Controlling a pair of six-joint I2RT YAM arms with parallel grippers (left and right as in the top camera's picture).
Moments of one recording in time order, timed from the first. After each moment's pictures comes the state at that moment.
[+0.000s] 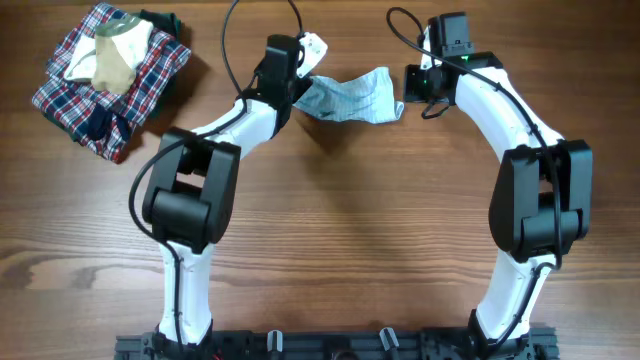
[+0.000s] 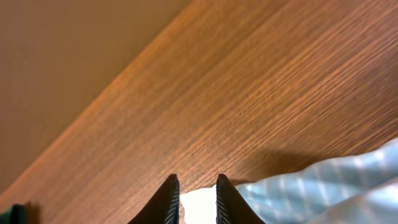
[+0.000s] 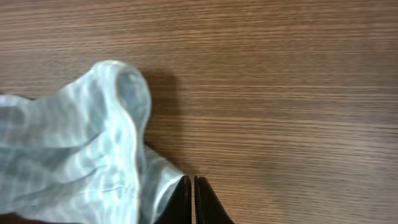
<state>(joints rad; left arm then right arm) -0.35 2.24 1.47 0.16 -0.18 0.52 0.15 2.09 1.59 -0.60 -0.05 0.17</state>
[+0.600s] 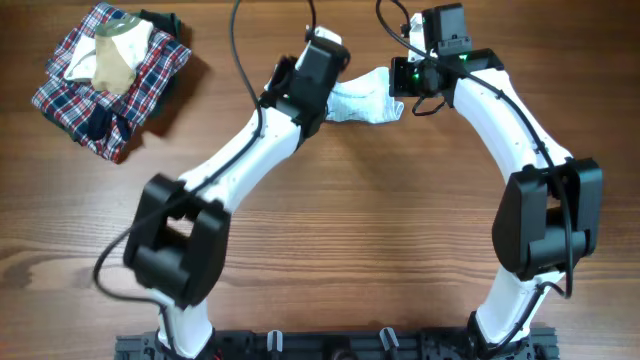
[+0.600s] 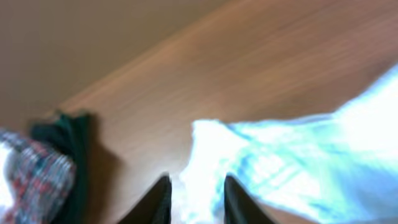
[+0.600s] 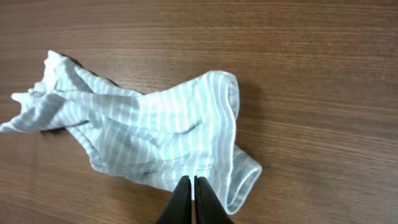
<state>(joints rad) -0.54 1.95 1.48 -0.36 -0.51 0.07 0.20 1.99 1.59 -0.61 -0.19 0.17</state>
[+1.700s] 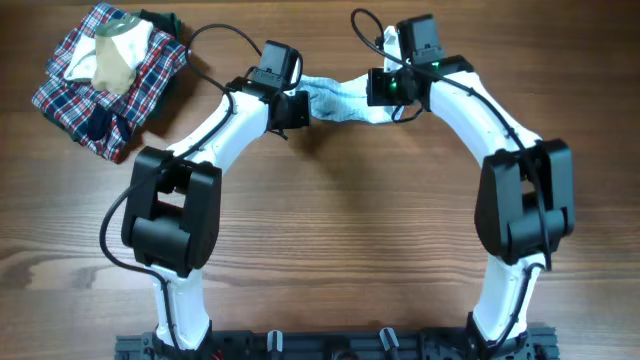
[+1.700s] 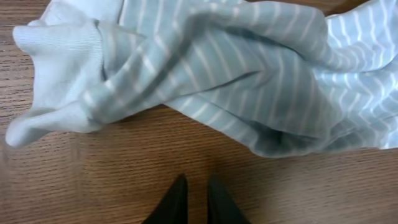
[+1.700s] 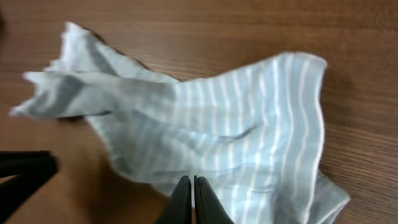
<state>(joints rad) -0.35 2.08 1.48 -0.52 0.11 -0.35 0.25 2.11 1.59 -0.53 -0.27 0.19</state>
